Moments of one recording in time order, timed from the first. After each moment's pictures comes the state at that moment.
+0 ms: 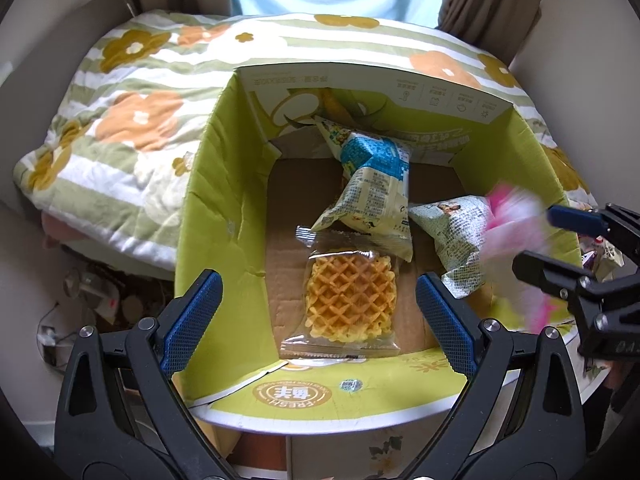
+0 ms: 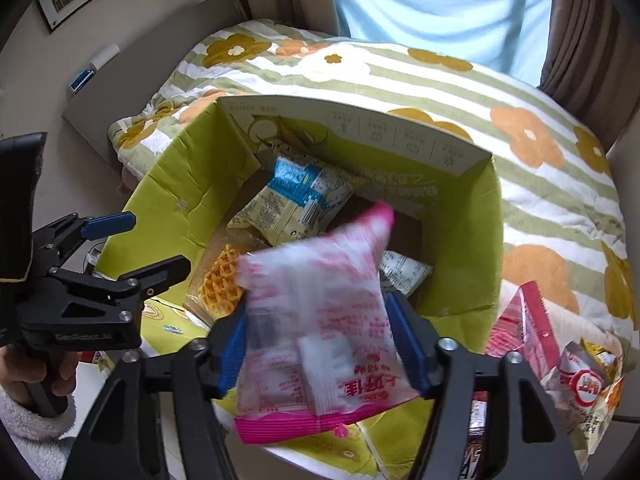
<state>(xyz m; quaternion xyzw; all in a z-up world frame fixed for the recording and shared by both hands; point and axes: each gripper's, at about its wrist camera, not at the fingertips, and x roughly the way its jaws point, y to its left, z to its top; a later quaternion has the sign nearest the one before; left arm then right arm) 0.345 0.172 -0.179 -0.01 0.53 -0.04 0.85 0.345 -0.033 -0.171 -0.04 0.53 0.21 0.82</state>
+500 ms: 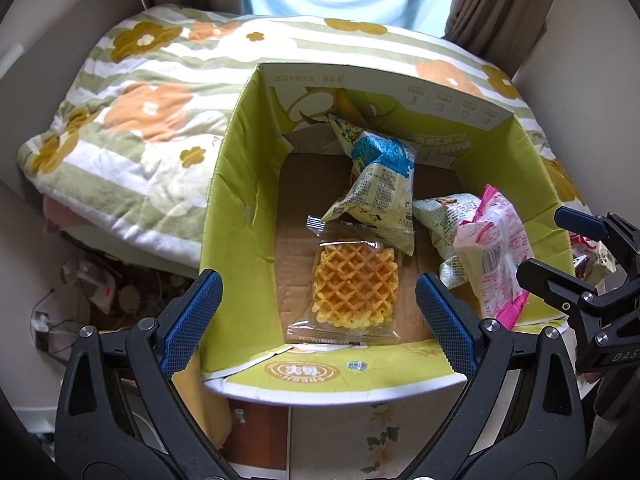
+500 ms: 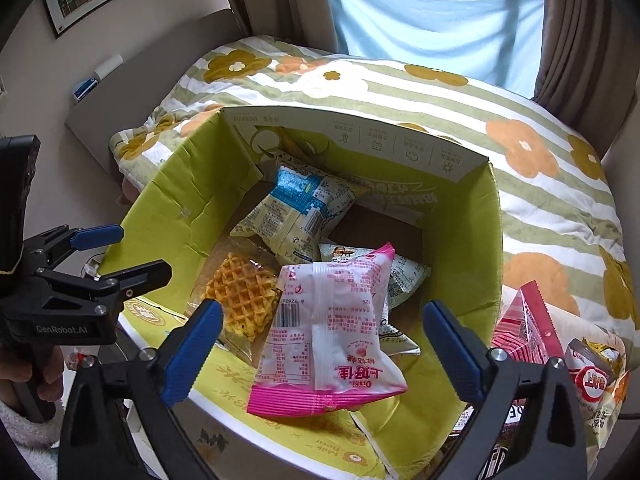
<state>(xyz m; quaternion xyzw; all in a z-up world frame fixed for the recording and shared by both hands) 0.326 0.185 -0.169 -0.03 0.53 -0.03 0.85 0.330 -0.034 -0.164 -0.03 0.50 0.21 0.84</state>
